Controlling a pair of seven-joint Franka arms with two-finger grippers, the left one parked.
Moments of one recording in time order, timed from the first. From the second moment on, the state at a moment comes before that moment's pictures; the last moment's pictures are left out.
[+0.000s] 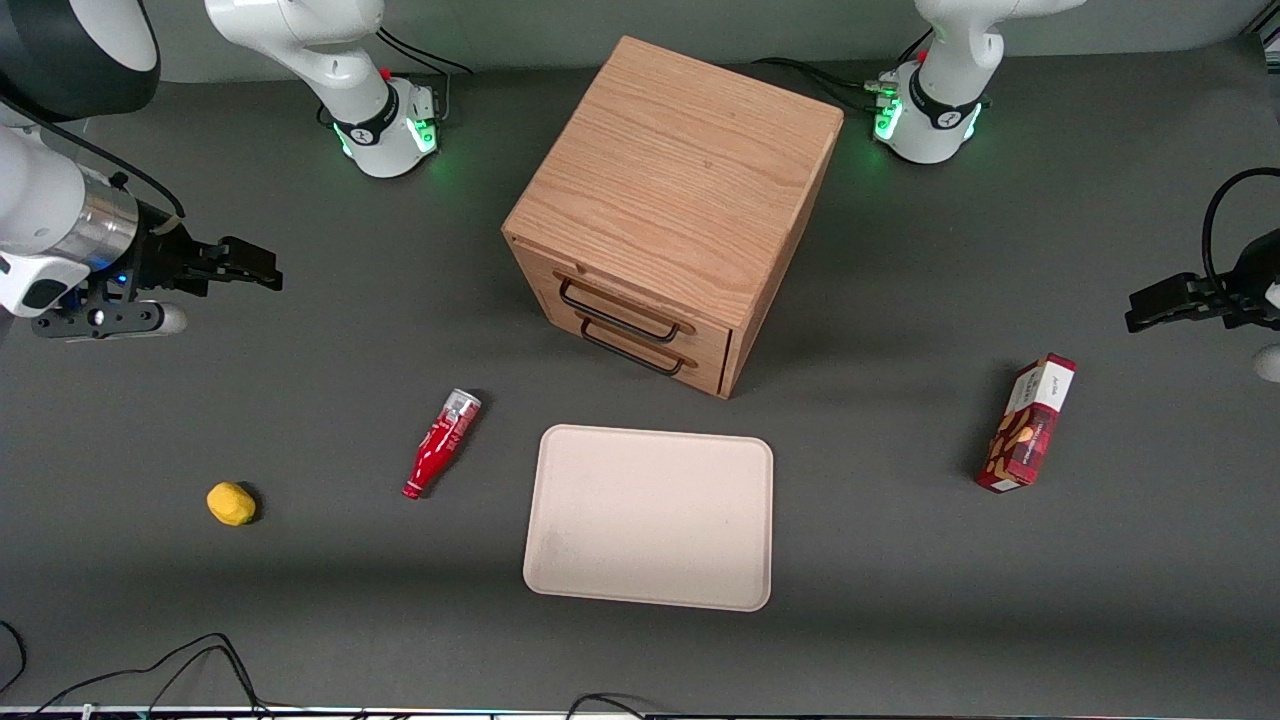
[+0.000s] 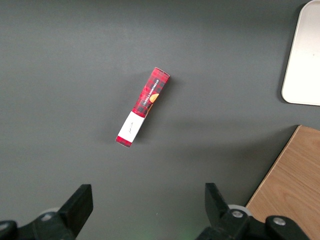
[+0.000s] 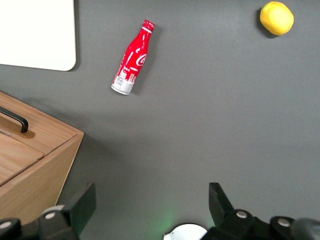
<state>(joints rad) 0.04 0.00 0.05 -1.67 0.08 1.52 0.09</state>
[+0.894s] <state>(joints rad) 0.09 0.30 0.07 -1.58 0.05 1.69 0.44</state>
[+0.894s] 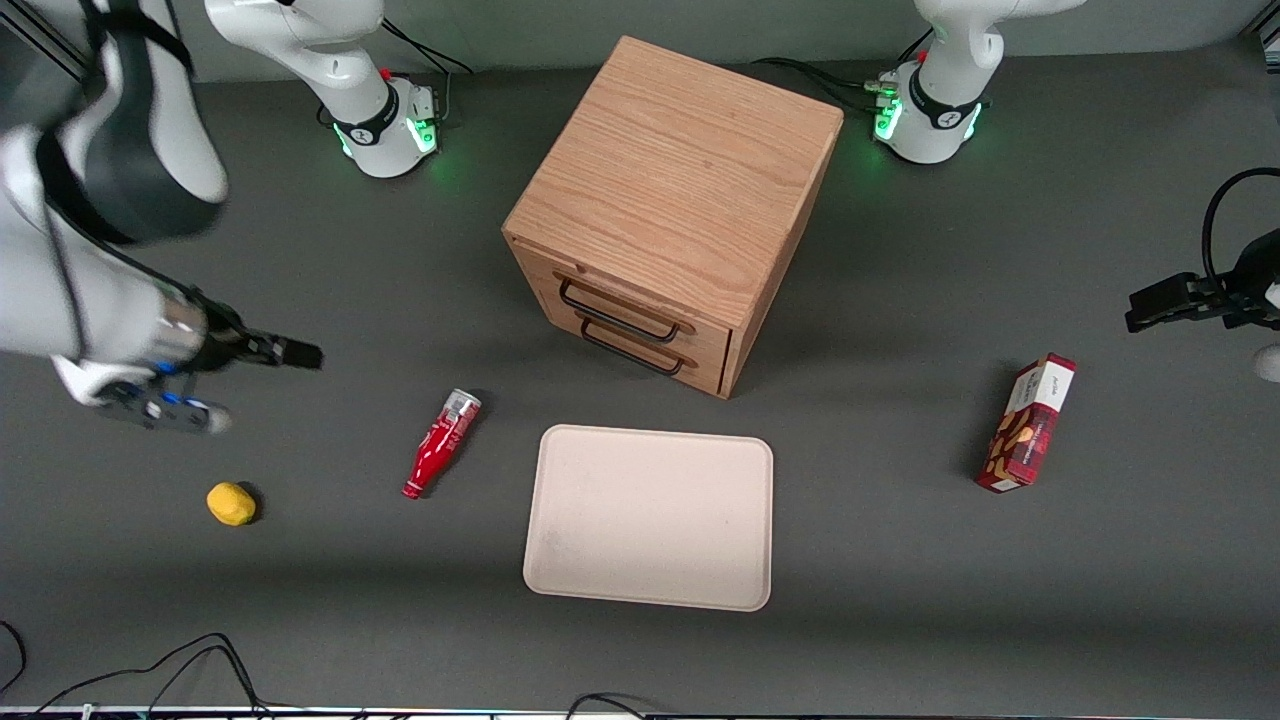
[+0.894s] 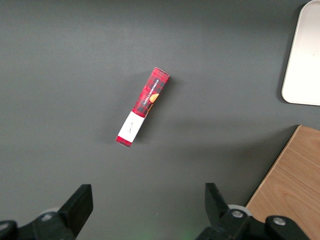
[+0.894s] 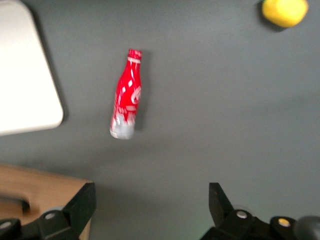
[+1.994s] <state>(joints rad) 0.19 0.56 0.09 -1.79 -0.08 2.31 0.90</state>
